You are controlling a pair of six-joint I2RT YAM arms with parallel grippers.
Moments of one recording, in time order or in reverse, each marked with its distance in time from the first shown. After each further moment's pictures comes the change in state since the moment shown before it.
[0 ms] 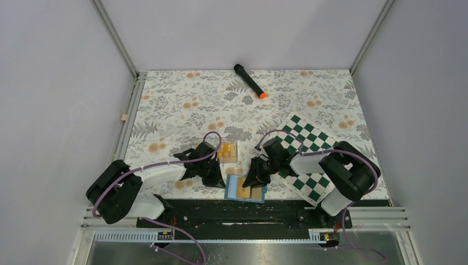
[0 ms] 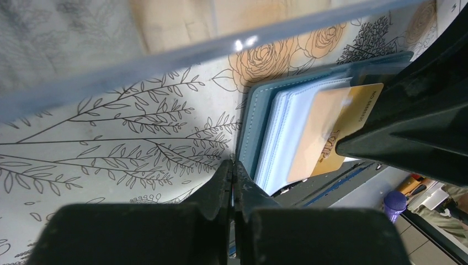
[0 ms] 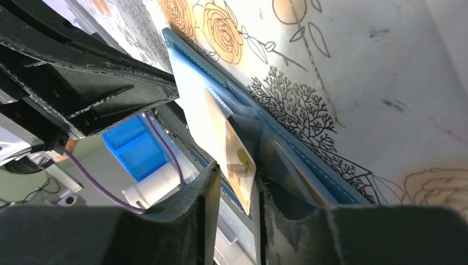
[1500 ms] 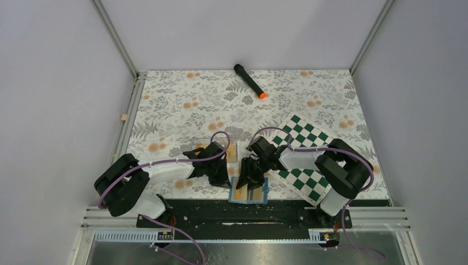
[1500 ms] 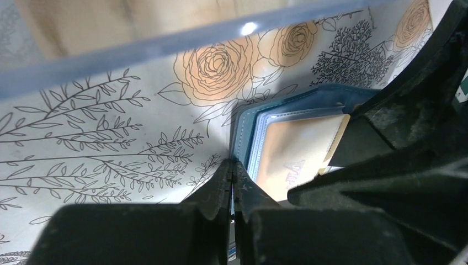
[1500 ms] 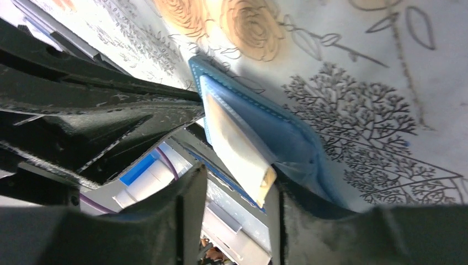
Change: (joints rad) left arm -0.096 0.086 0.086 -0.004 -0.052 -0.057; right arm 0.103 0.042 0.205 -0.326 0.095 0.002
